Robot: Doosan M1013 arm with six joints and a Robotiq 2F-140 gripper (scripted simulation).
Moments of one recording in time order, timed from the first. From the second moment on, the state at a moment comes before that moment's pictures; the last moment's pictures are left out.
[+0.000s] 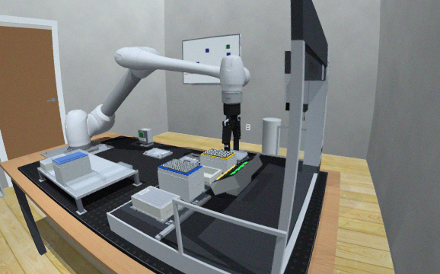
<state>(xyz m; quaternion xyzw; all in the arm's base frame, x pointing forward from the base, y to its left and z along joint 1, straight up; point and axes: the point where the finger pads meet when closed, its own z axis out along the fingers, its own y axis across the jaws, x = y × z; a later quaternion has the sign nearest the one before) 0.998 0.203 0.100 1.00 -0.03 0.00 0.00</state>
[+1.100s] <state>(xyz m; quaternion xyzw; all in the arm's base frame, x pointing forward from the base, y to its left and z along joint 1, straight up) 0.998 0.203 0.094 1.00 -0.03 0.00 0.00</state>
